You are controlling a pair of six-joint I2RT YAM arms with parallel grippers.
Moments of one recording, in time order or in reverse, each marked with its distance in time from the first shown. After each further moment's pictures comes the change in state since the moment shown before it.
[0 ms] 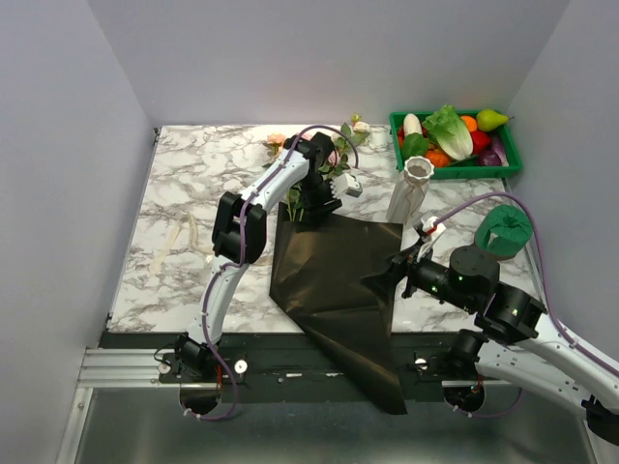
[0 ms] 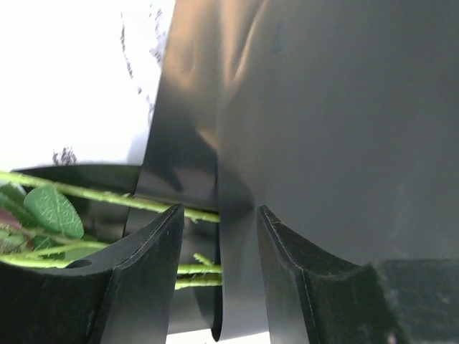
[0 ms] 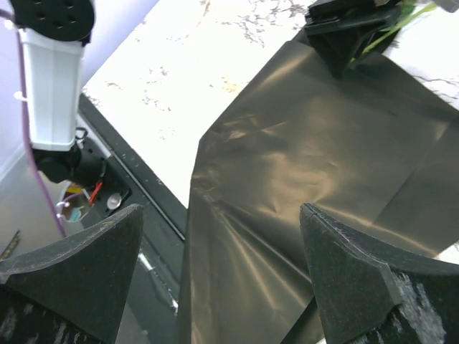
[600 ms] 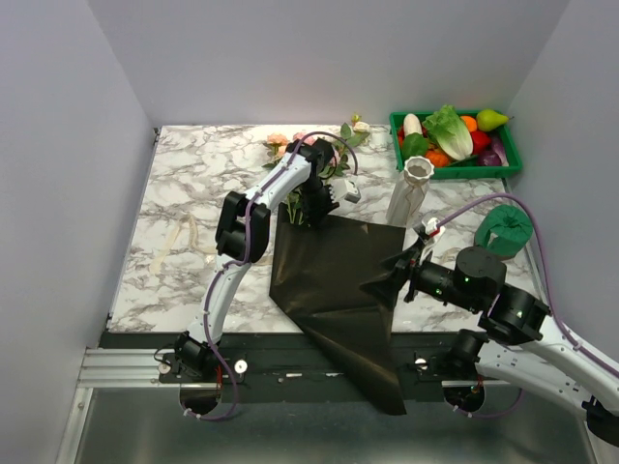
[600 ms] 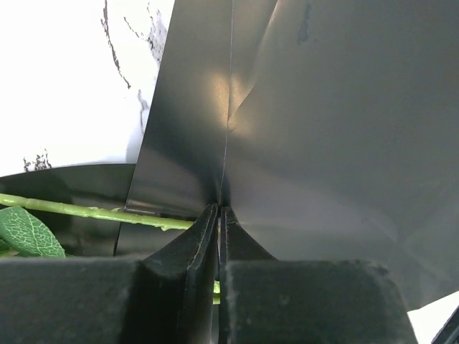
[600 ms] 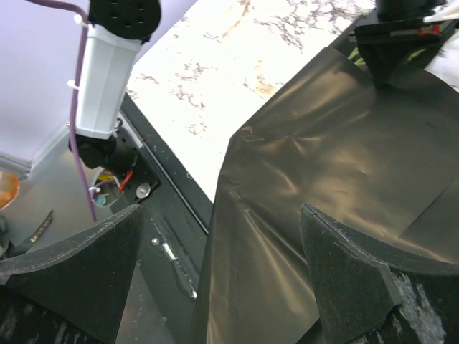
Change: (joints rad) left arm 0.006 0.052 0.002 -0.008 -0.023 0.011; right arm 0.000 -0.016 0.010 0.010 -0.108 0.006
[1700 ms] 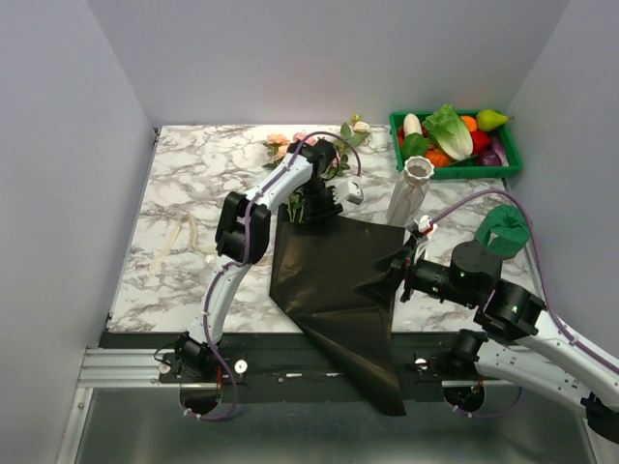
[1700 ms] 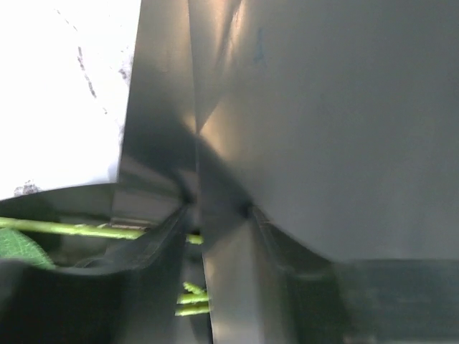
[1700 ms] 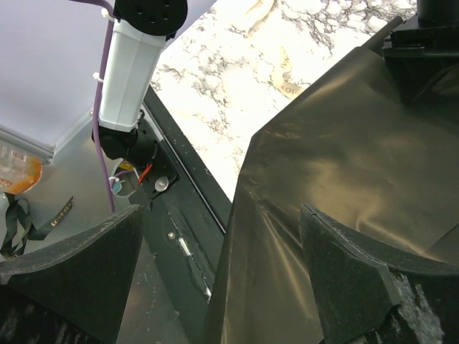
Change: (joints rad) left arm -0.013 -0.020 -0.014 -0.002 0.055 0.031; right arm 0.000 0.043 0.024 0.032 -0.084 -0.001
